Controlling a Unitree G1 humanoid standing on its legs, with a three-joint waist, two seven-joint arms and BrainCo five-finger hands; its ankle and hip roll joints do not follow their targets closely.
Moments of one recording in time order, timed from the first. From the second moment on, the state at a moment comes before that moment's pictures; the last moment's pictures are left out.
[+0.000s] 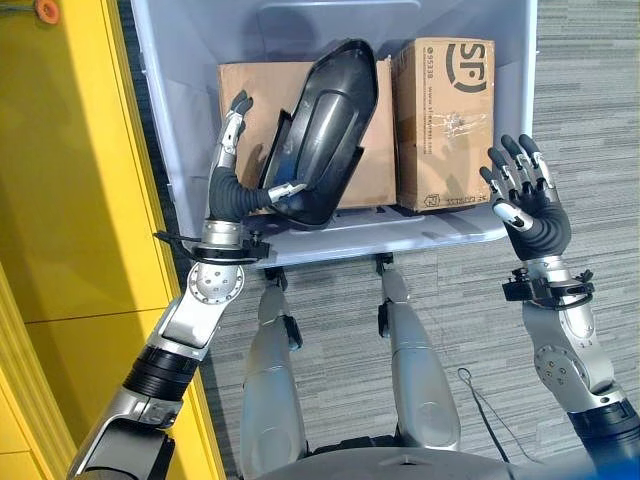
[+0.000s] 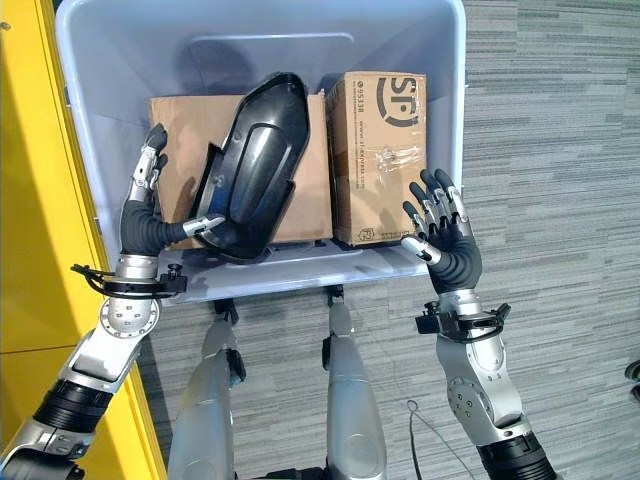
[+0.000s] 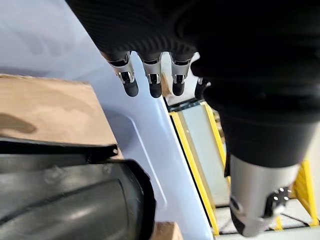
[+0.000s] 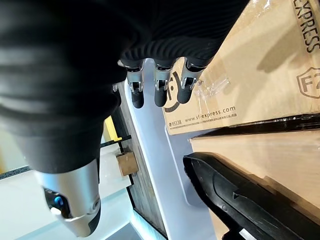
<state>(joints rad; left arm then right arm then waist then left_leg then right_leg) -0.28 0.52 -0.17 -0.03 0.03 -0.32 0.45 -0.03 -0.53 0.14 -0.24 0.80 -0.34 -0.02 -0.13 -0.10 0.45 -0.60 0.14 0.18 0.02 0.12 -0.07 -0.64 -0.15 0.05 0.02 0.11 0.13</state>
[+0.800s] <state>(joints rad) -0.51 0.41 -0.25 0.38 -0.15 -0.27 0.47 -0.04 -0.53 0.21 -0.24 0.80 -0.34 -0.03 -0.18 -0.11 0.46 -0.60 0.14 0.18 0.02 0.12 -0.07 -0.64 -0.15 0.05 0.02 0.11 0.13</state>
